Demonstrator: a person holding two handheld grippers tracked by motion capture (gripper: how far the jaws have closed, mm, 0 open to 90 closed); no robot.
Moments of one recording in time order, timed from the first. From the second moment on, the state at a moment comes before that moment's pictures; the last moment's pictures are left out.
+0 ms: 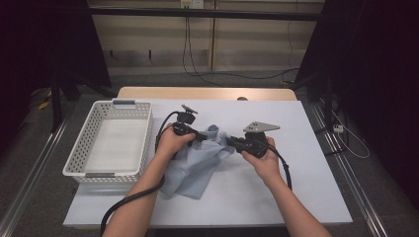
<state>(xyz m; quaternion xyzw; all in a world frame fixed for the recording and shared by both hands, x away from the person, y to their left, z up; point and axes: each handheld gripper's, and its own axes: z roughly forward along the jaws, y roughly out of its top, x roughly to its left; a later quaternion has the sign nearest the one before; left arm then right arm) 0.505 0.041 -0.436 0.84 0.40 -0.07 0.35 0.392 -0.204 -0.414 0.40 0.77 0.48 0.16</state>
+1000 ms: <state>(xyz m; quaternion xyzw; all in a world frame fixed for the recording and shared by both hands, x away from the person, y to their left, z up) 0.488 0.032 -0.358 0.81 0.36 -0.07 0.45 0.390 -0.255 -0.362 0.43 0.71 0.51 0.22</state>
